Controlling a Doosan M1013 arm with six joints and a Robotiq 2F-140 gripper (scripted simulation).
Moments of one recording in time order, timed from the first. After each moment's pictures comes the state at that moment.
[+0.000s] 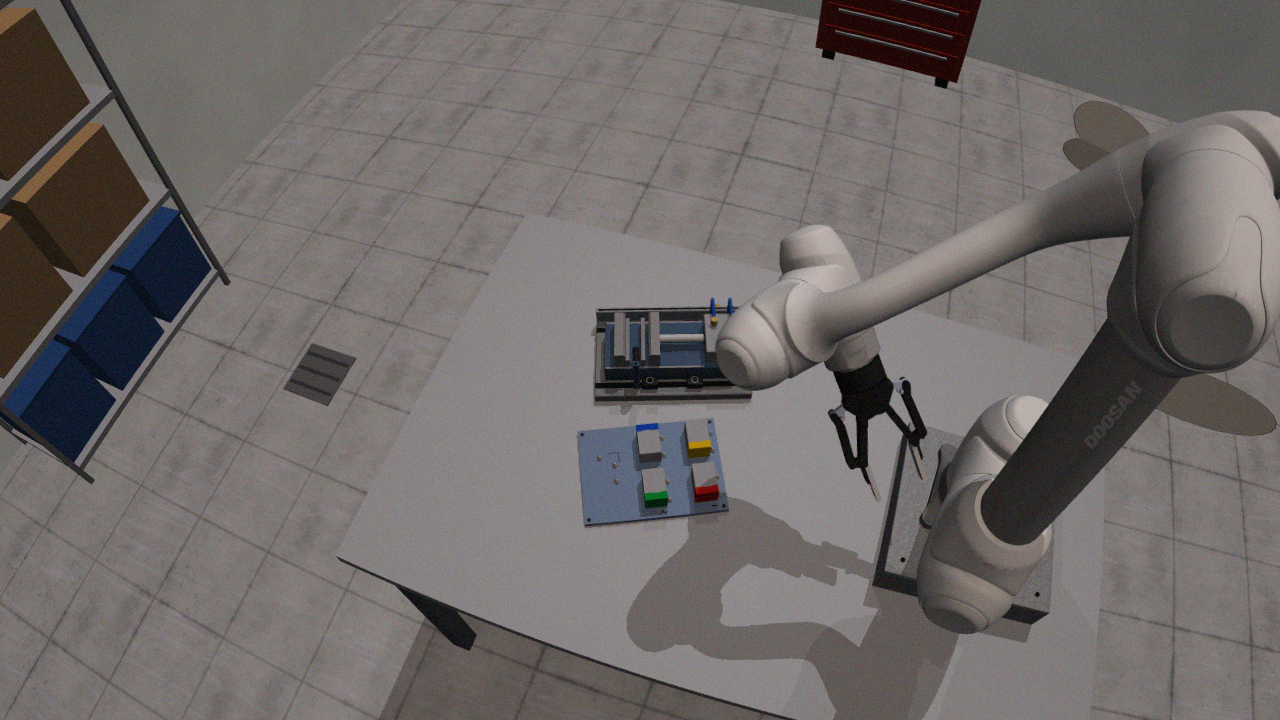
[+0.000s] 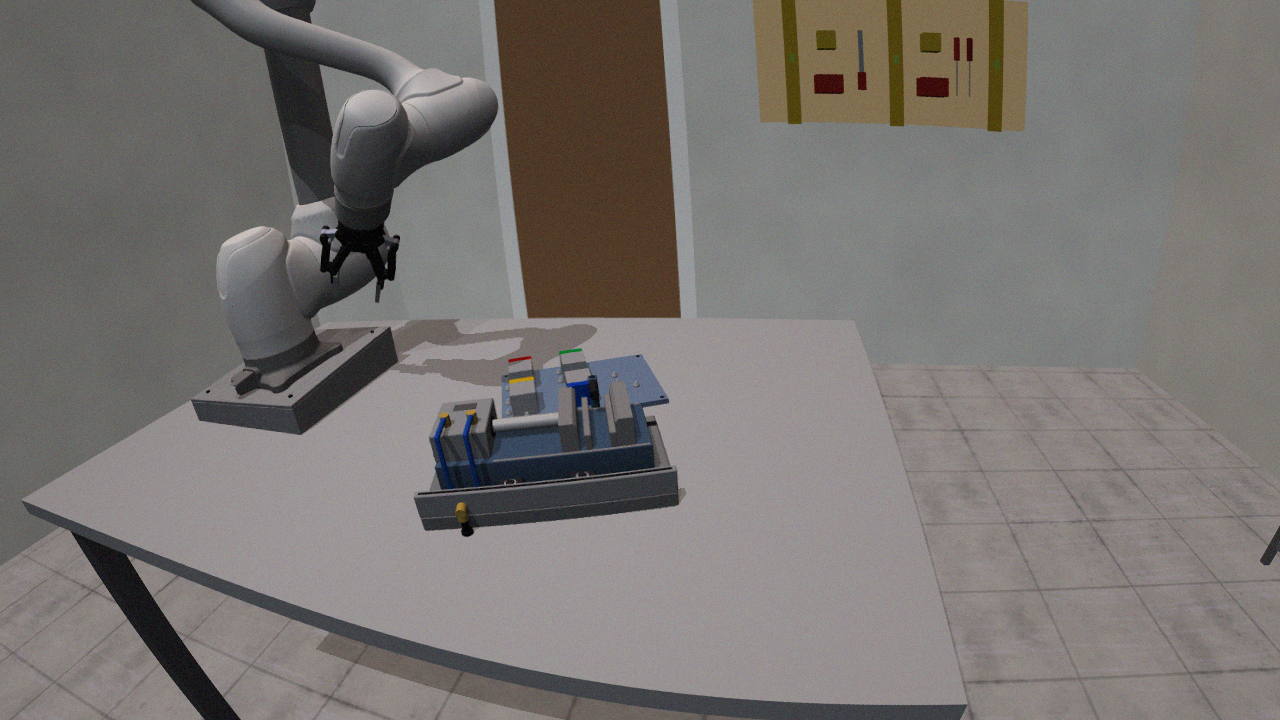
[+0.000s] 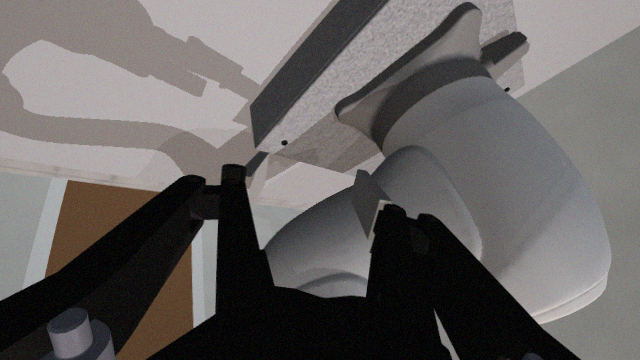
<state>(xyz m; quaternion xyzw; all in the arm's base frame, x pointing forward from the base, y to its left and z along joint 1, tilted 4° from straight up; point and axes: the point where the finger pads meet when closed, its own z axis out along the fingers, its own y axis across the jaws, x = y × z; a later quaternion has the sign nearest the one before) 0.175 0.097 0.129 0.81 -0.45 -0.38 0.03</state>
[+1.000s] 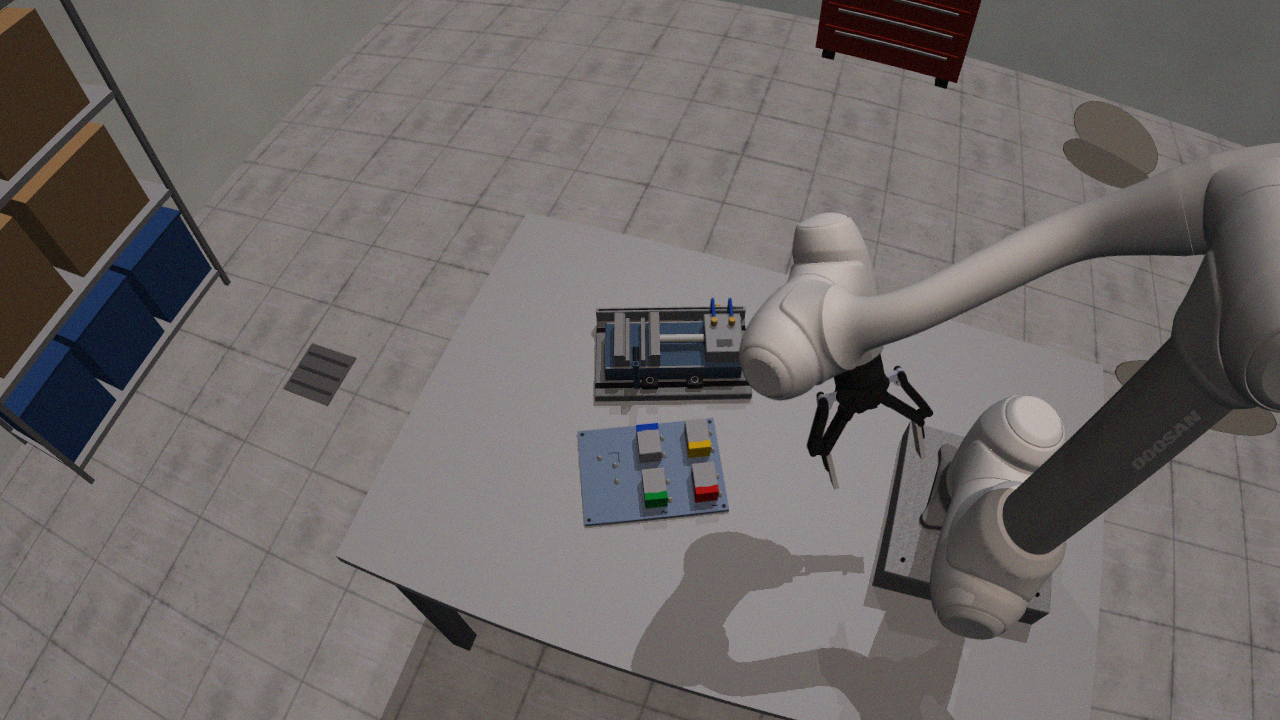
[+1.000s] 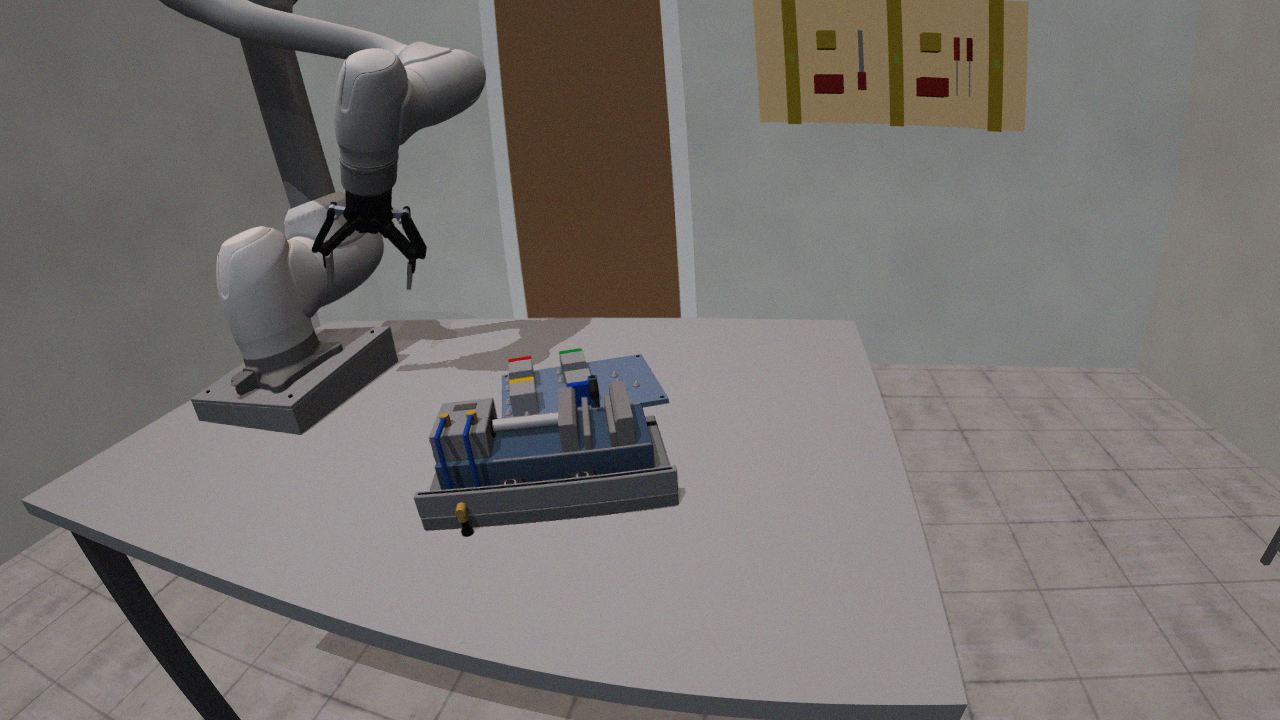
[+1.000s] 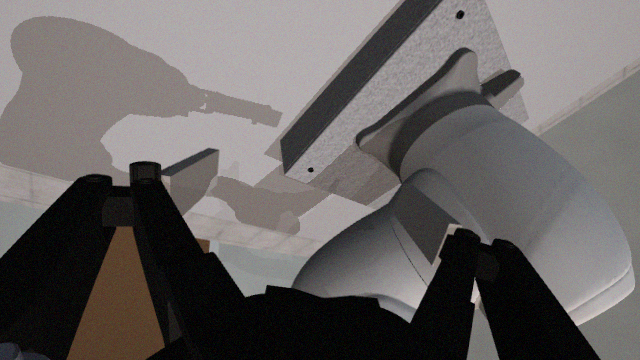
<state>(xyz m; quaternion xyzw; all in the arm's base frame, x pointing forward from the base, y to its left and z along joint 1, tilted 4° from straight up) 0.210 0.102 0.139 0.84 -0.47 -0.27 0.03</state>
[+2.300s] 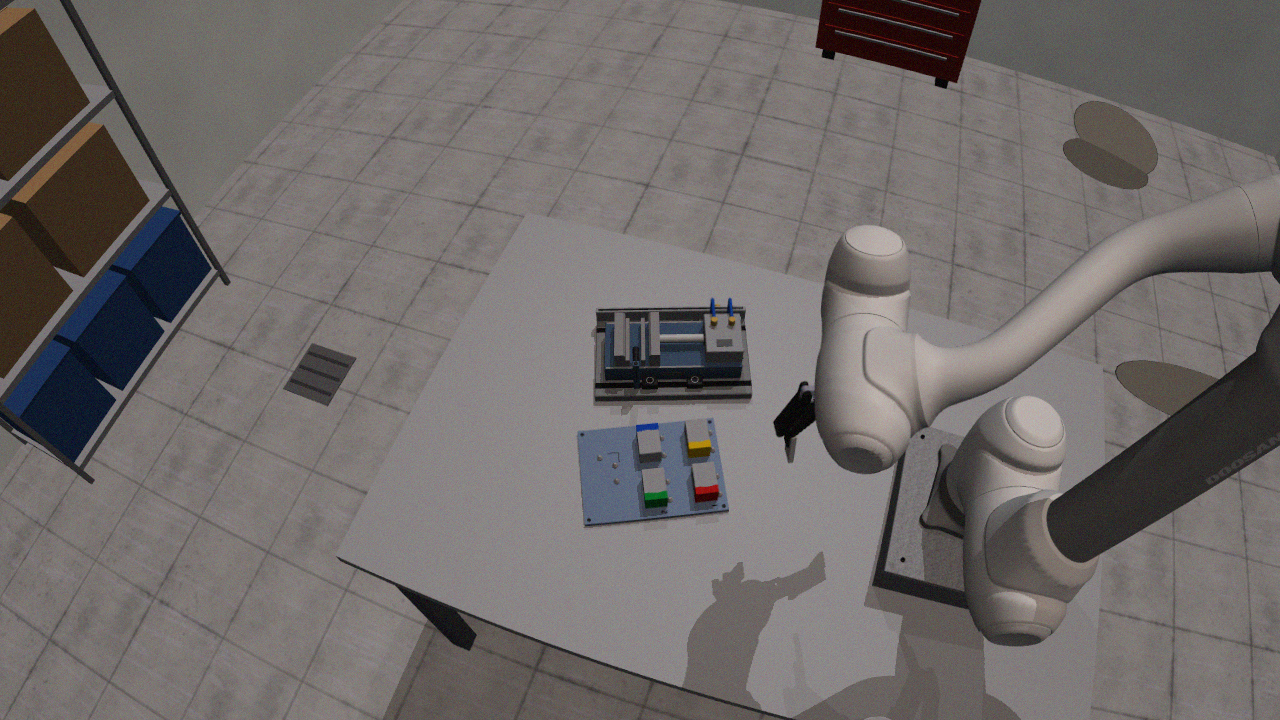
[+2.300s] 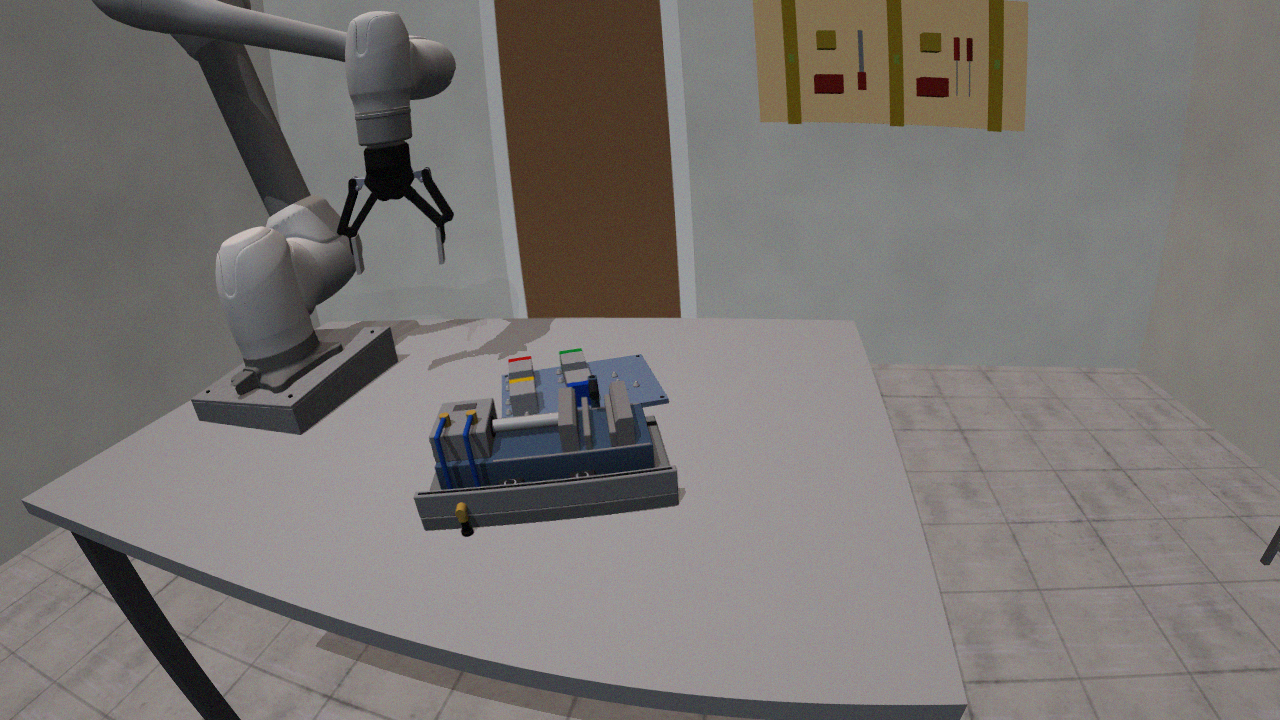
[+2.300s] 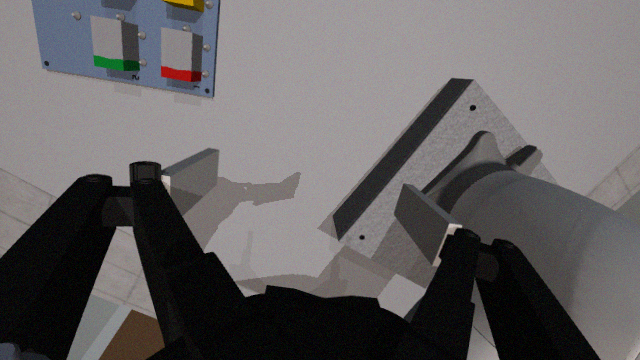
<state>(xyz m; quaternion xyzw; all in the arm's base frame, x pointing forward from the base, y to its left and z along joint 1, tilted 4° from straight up) 0.285 0.114 0.163 0.87 -0.48 -0.05 0.03</state>
